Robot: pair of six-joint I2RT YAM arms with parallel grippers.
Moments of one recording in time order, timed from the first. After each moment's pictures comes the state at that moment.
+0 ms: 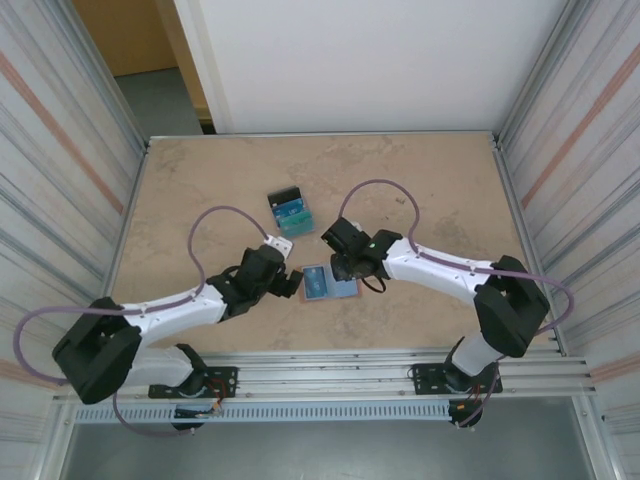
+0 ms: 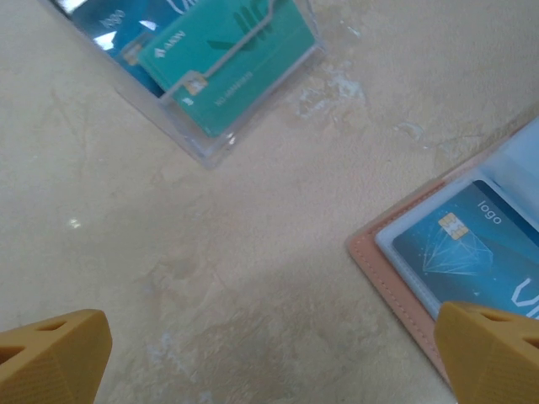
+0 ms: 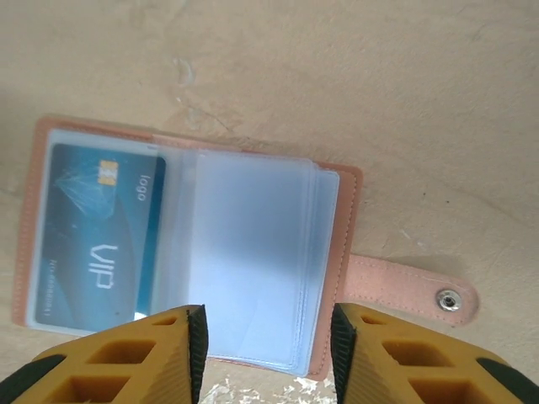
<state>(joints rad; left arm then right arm) -0.80 1.28 0.54 -0.05 -0.36 -0.14 0.87 1.55 1.07 -0.67 0.22 0.59</state>
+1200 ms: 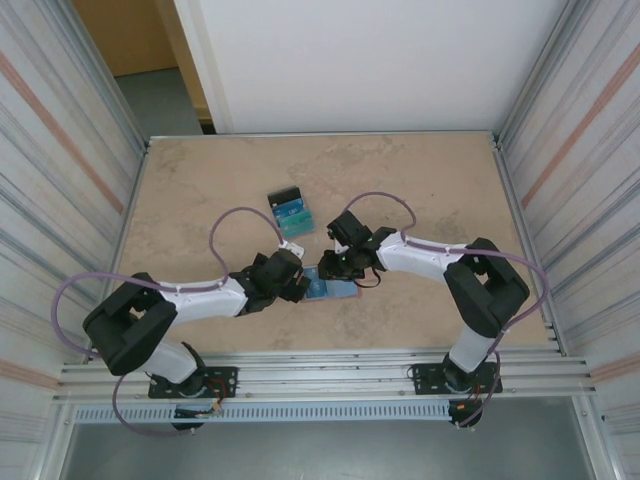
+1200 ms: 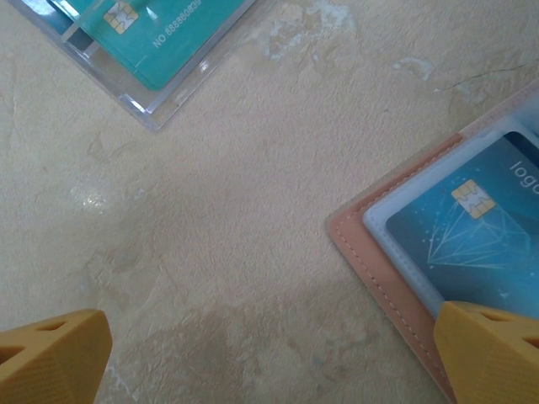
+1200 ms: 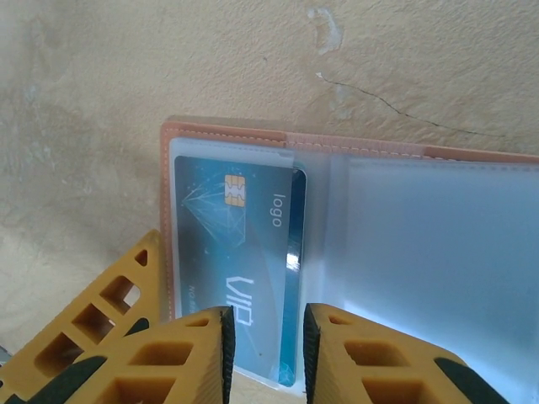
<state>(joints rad) -0.85 1.46 0.59 -0.04 -0.41 -0.17 0.77 1.71 1.02 -0.40 -0.24 0.71</state>
